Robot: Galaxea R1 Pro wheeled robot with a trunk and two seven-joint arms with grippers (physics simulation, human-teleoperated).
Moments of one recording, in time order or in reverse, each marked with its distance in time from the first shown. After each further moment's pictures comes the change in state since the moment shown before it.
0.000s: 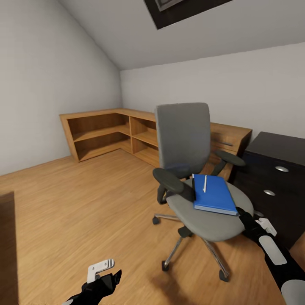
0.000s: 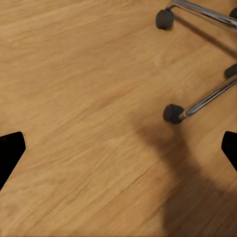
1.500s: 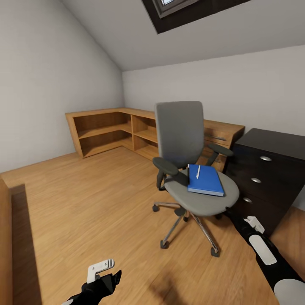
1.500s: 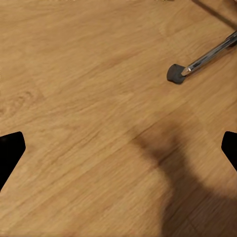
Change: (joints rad) left arm 0.000 0.000 0.001 0.000 -0.002 0.003 0.000; right arm 0.000 0.024 0.105 -0.006 -0.002 0.002 0.001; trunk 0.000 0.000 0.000
